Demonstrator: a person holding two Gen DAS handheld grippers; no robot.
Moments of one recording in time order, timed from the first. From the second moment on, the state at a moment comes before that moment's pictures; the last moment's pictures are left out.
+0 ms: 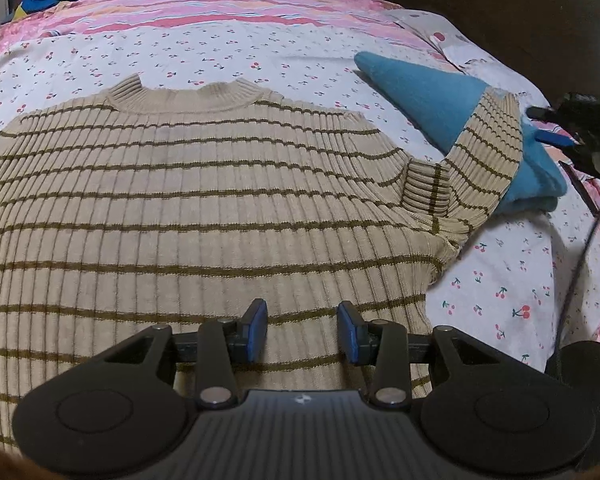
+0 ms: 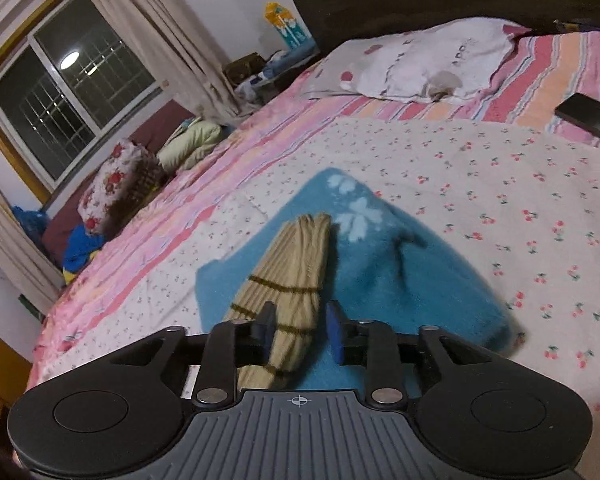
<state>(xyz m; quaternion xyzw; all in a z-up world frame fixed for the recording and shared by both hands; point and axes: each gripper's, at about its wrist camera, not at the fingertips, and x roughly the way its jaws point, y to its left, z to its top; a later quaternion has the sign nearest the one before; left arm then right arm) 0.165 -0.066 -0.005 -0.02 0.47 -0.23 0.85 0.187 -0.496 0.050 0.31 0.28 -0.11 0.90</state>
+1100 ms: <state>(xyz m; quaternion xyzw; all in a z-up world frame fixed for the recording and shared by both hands) 0.238 -0.199 -0.004 0.06 0.41 -0.23 0.88 0.065 -0.506 0.073 0.45 0.10 -0.06 0.88</state>
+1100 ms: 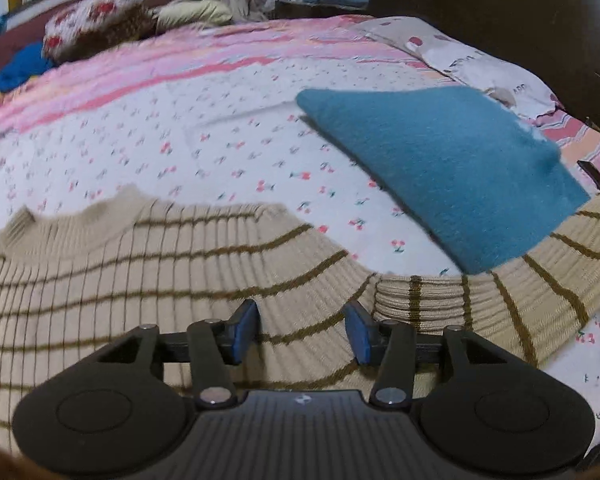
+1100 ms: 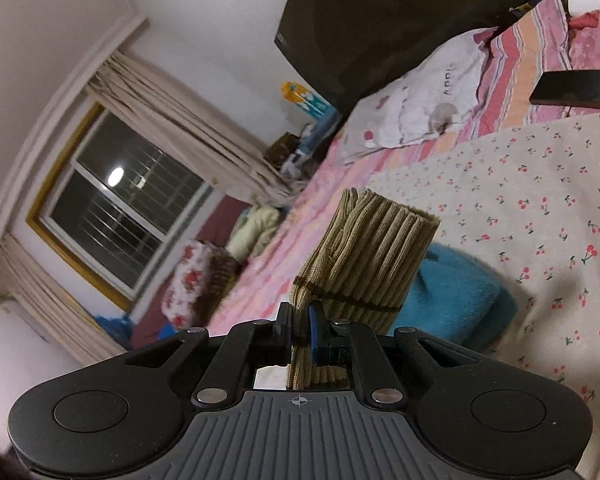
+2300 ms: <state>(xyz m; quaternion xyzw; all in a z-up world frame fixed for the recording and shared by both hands) 0.233 -0.182 -0.001 -0.01 0.42 -0.29 0.86 0.120 -0.414 0.130 0.38 0.10 0.10 0.91</state>
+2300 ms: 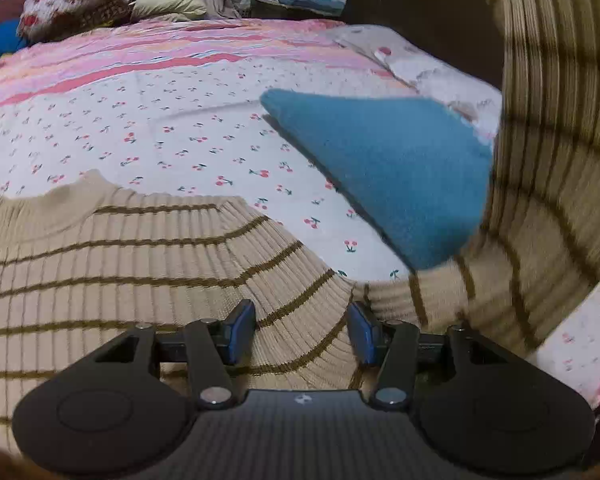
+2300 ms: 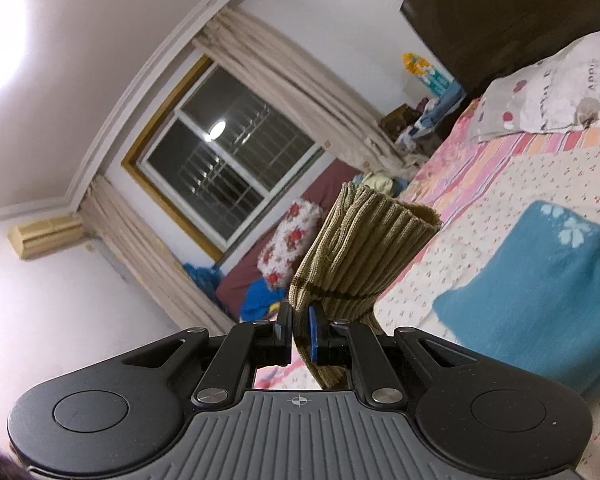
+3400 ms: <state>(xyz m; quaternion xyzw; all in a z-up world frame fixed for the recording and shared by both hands) 0.135 0.098 -0.010 -0.19 0.38 -0.12 0.90 0.225 -0.115 0.030 0.13 0.34 0.30 0.88</state>
